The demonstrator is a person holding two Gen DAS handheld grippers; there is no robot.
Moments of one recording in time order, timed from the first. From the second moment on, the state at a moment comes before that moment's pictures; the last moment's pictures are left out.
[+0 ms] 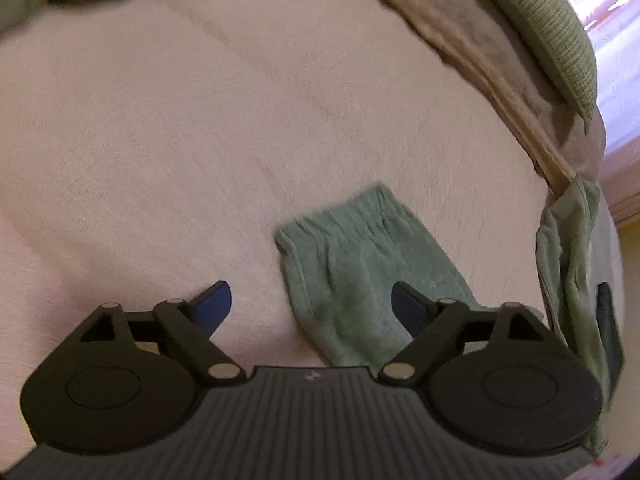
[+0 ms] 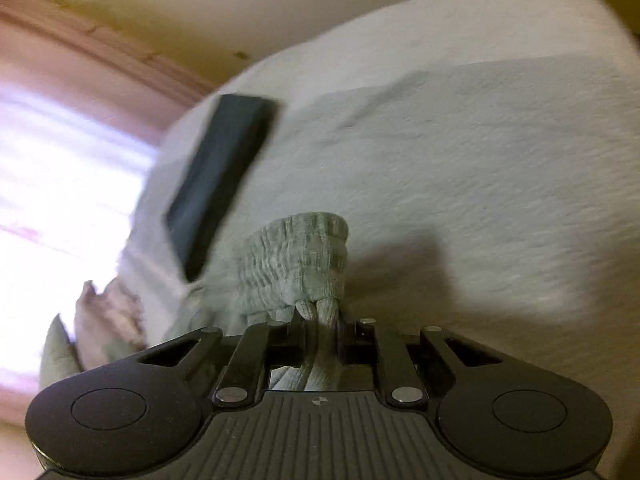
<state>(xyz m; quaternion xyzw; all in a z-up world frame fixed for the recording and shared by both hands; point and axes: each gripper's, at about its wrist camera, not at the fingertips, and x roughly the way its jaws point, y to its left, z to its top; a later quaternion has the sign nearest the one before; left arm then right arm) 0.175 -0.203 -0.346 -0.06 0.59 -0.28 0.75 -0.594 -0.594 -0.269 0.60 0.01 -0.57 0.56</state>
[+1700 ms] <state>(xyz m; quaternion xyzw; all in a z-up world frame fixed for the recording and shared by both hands) 0.125 -0.765 -0.363 0.14 0.36 -0.68 0.62 -0.541 -0.669 -0.285 0.52 0.18 -0.65 0.52</state>
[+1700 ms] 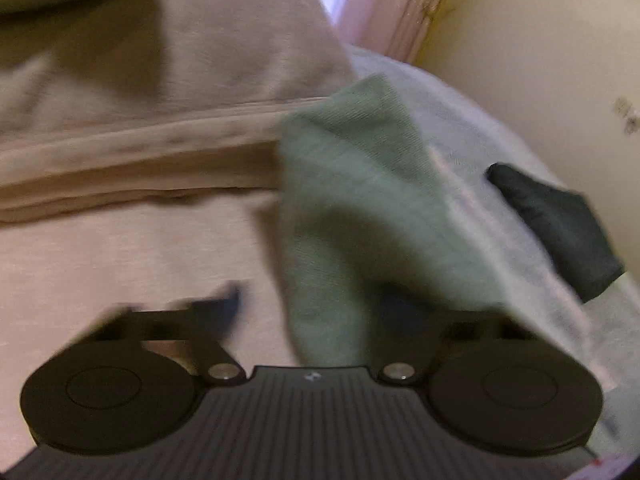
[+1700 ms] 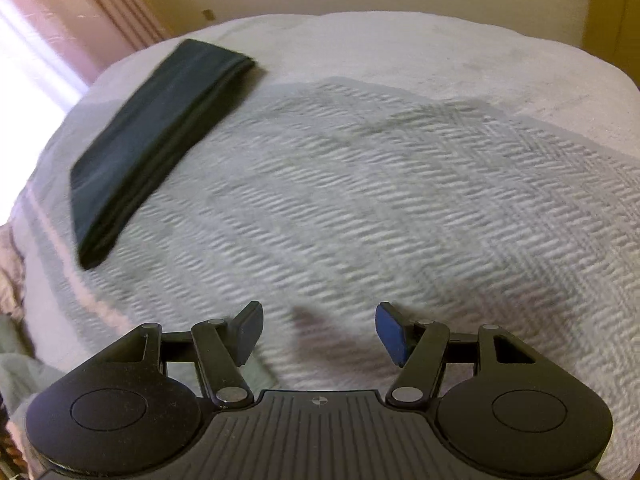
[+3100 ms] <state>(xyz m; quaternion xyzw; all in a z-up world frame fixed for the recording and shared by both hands) 0.280 -0.489 -0.294 0.15 0.37 -0.40 0.83 -0.481 -0.648 -0.260 0.49 0.22 -0.65 0.54</state>
